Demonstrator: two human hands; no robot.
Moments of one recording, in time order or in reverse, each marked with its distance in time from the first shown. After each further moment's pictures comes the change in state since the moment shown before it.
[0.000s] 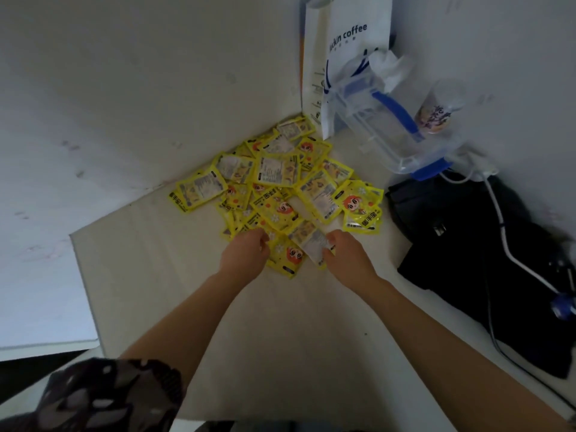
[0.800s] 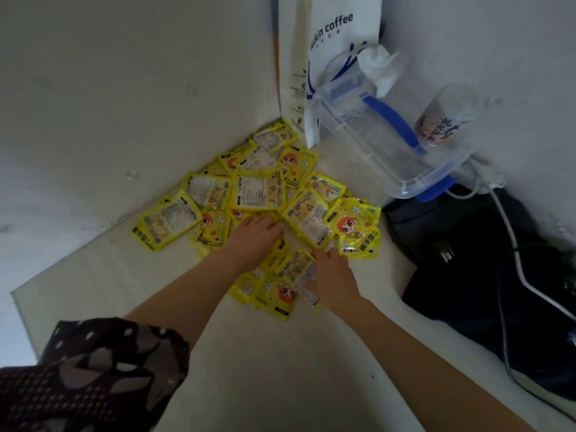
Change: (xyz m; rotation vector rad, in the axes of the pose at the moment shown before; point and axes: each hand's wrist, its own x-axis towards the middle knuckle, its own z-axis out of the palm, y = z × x) left_hand 0.133 0.015 0.005 0.607 -0.226 0.558; right_hand 0.060 -0.008 0.020 -0.279 -0.071 0.117
